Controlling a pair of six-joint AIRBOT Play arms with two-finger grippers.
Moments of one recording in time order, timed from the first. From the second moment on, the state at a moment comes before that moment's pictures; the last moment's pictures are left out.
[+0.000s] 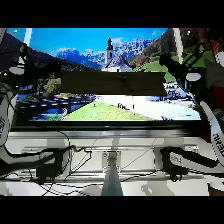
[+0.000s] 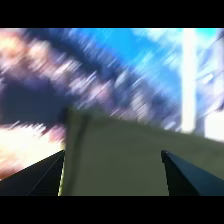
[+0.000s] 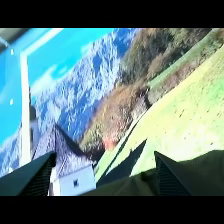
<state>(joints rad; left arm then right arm) 0.22 -1.47 1.05 0.76 -0.63 -1.04 -0.03 -1.30 0.88 -0.44 0.19 1.01</state>
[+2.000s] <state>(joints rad) 0.12 -0.98 1.33 0.95 -1.28 -1.10 0.74 -1.88 1.65 -0.80 0.65 1.50</state>
